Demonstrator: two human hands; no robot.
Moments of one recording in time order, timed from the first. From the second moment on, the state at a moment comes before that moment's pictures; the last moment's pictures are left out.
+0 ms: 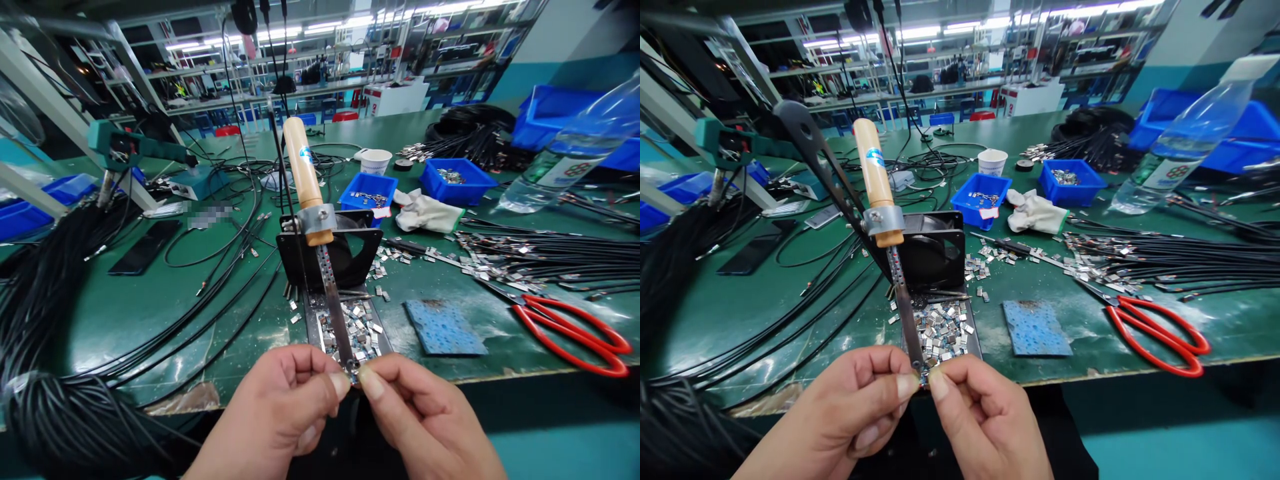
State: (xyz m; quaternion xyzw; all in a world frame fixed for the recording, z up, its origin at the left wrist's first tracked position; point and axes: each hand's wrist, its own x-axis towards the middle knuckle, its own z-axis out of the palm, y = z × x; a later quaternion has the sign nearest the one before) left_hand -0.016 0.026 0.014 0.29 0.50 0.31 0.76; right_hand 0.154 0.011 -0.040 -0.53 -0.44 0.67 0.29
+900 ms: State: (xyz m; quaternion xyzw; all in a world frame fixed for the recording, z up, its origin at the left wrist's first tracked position) left_hand -0.013 0.027 0.020 0.30 0.51 0.31 0.75; right_hand 0.151 0.014 -0.034 -0.52 -0.45 0.66 0.31
